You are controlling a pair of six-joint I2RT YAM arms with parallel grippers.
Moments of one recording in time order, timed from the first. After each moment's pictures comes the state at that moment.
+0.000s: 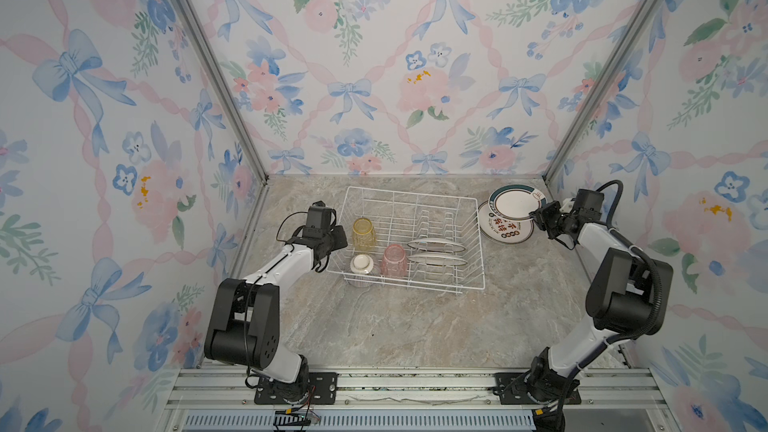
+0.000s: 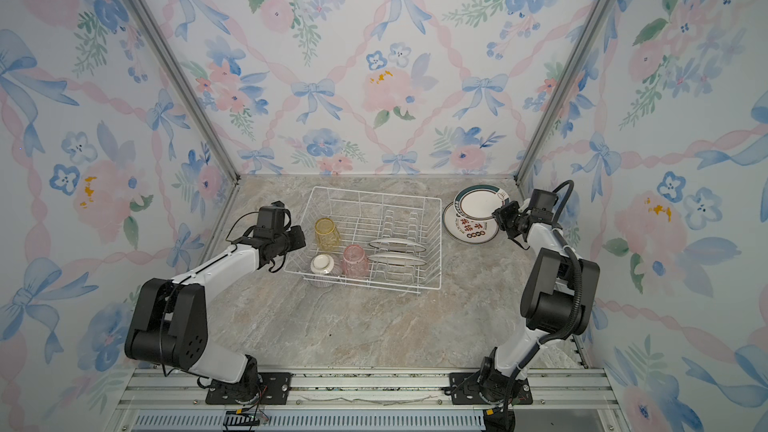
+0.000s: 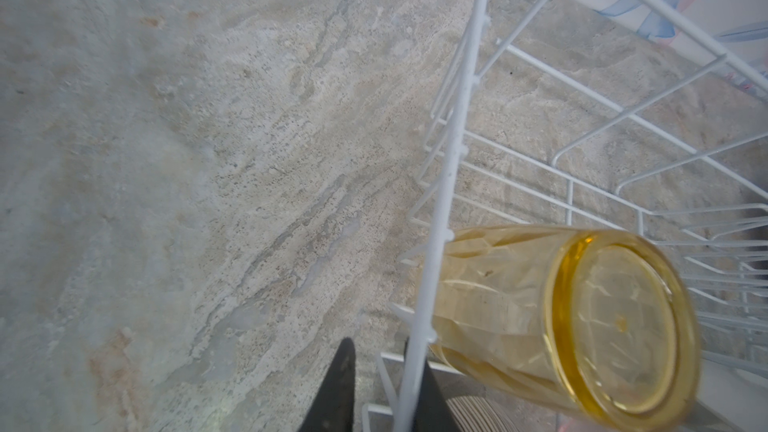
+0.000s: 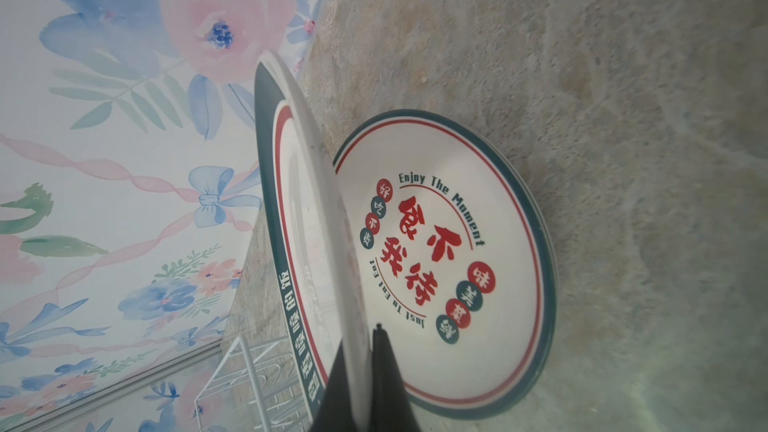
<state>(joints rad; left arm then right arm) -0.17 1.52 0.90 -0.19 0.01 -0.42 -0.35 1.78 1.20 -0.20 -0.51 0.85</state>
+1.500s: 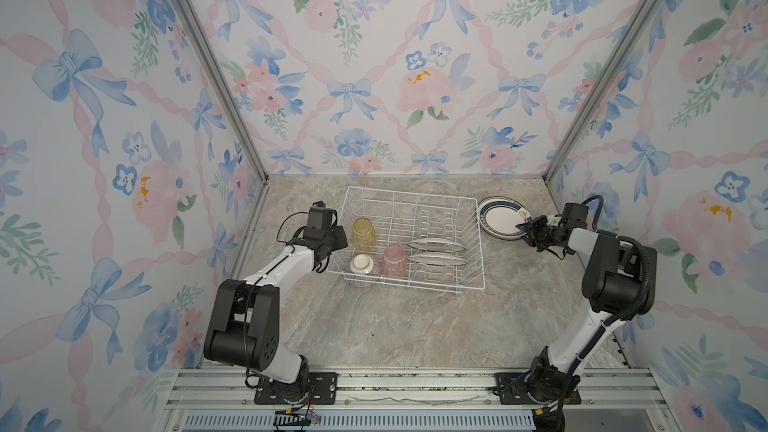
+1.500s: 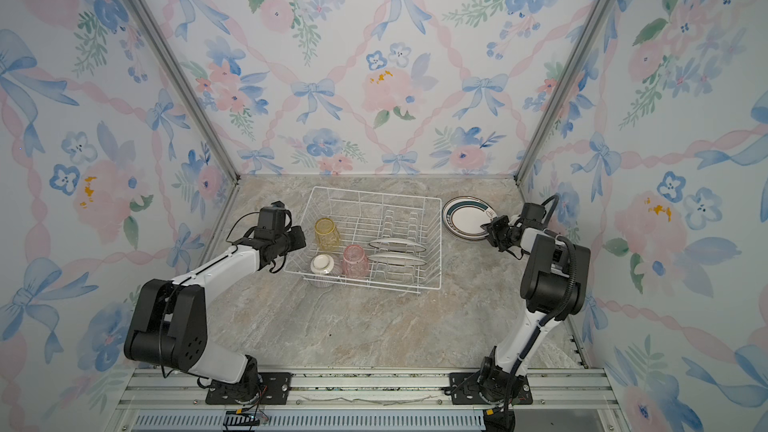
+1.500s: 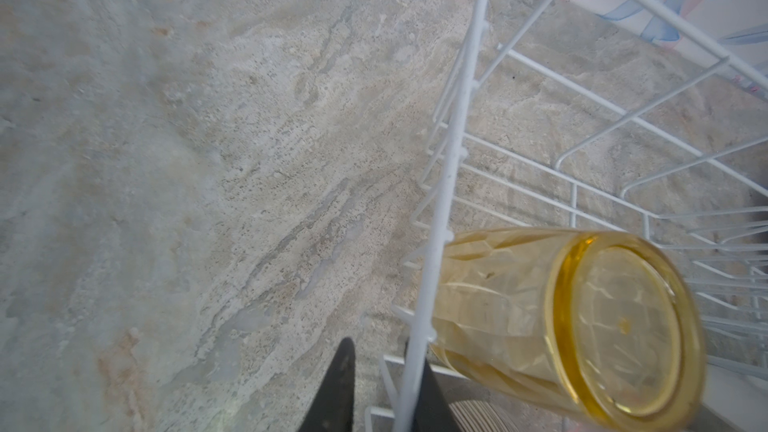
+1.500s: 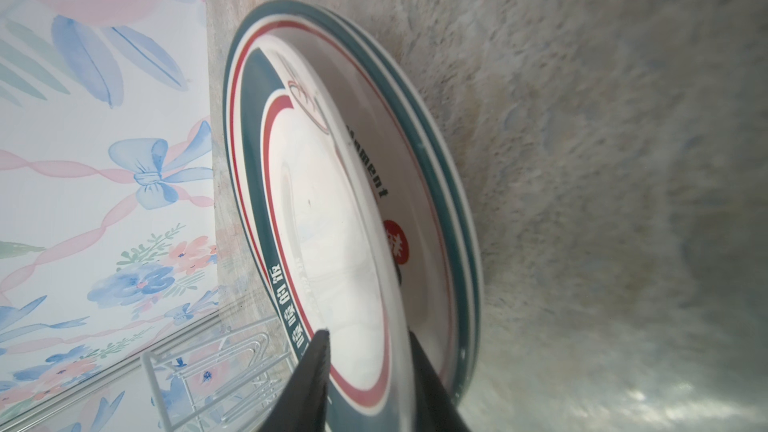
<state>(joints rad) -0.18 1.51 0.89 -0.18 -0.02 -0.42 -0.35 1.92 1.15 -0.17 -0.61 0.84</state>
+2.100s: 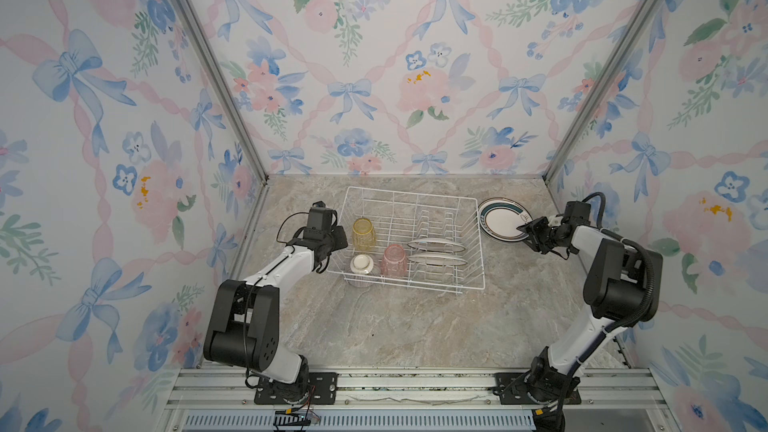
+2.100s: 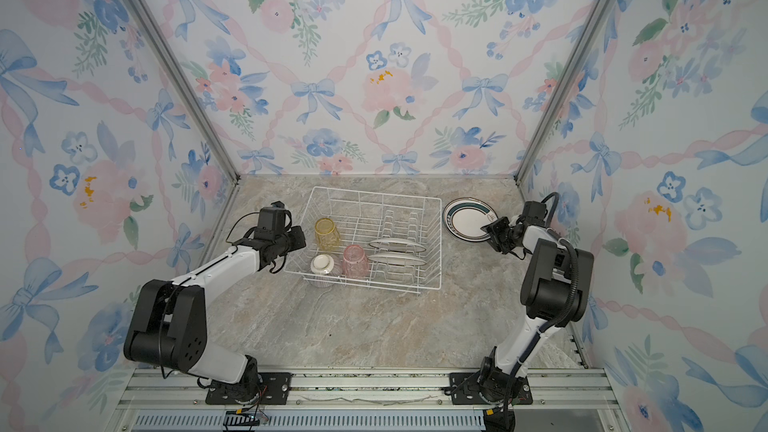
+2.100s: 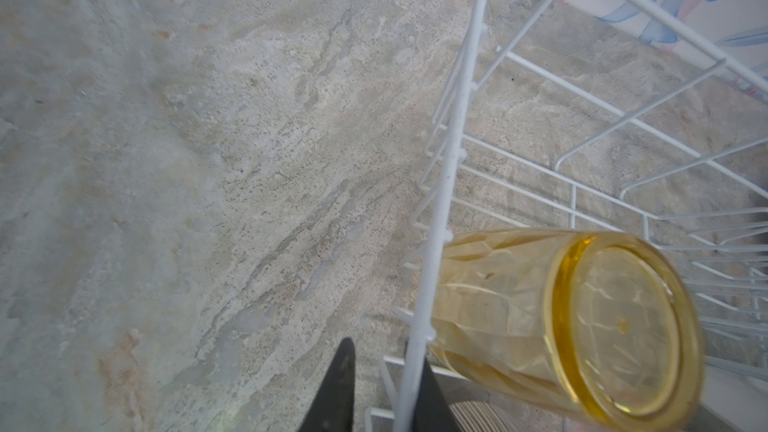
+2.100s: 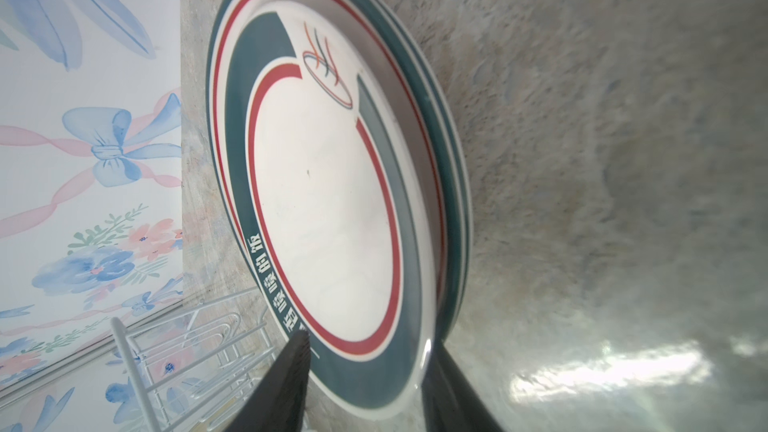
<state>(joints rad) -0.18 1.51 0.88 -0.17 -0.02 -0.42 -0.35 1.86 1.18 -0.35 -0.55 0.72</state>
